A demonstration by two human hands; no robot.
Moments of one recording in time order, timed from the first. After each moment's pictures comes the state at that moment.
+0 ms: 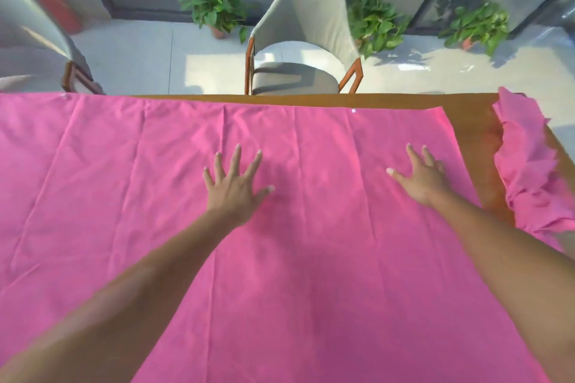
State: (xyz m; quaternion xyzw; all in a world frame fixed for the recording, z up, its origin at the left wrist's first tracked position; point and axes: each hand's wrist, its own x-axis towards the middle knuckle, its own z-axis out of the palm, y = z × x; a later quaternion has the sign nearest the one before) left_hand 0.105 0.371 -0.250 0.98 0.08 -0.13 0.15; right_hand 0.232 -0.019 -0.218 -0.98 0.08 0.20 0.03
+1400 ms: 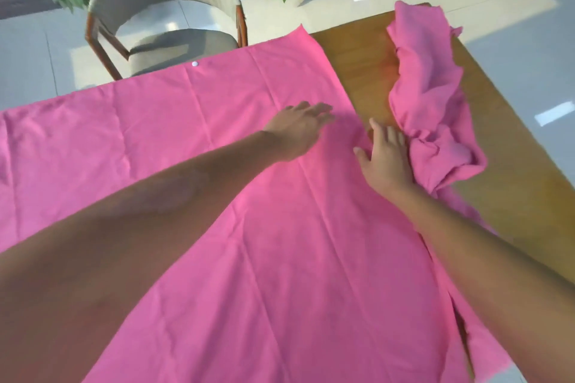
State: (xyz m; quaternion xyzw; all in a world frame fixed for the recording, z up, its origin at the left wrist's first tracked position) left_hand 0.318 -0.011 -0.242 0.92 -0.35 -0.11 0.10; right_hand 0.238 -0.221 -0.262 -0.99 0.06 0.01 0.14
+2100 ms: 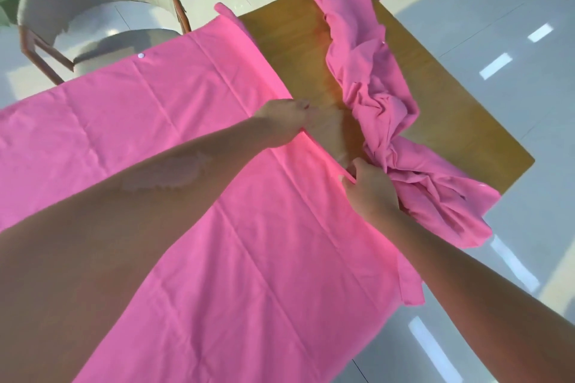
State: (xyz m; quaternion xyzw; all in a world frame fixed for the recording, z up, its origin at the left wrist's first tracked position) left_hand 0.248 -0.062 -0.213 0.88 -0.46 -0.11 0.02; right_hand 0.067 -0.226 -0.227 -0.96 0.20 0.10 0.18
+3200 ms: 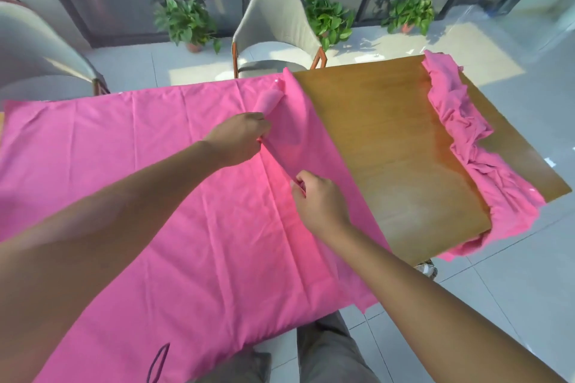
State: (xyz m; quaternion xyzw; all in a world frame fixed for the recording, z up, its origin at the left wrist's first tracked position) left_hand -0.034 0.441 -0.057 0.95 -0.27 -0.02 0.16; right_hand -0.147 0.242 -0.083 -0.97 -0.04 0.00 0.24
